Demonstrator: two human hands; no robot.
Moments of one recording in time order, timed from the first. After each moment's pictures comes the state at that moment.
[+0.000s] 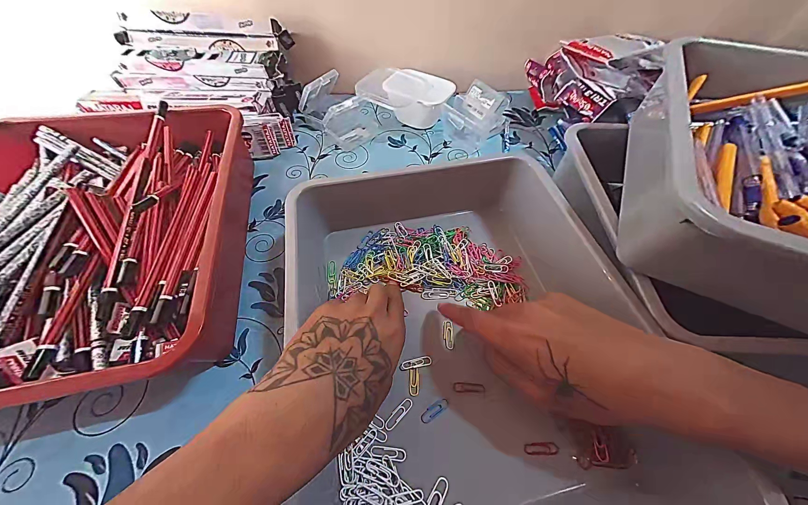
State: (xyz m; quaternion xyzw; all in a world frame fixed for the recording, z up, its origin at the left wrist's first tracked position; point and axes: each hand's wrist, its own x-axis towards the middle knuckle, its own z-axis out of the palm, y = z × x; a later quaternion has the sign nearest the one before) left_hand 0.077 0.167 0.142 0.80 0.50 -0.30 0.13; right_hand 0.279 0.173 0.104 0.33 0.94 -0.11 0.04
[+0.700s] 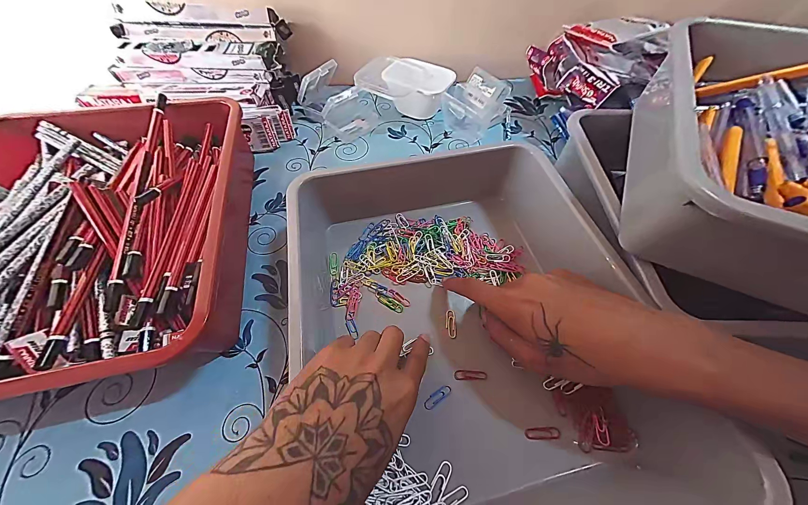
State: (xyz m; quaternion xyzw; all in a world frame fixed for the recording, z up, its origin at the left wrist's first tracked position) left_hand 0.033 0.124 0.079 0.93 0.35 0.04 -0.02; right_hand 0.277 0.181 0.111 0.39 0.91 -0.11 0.10
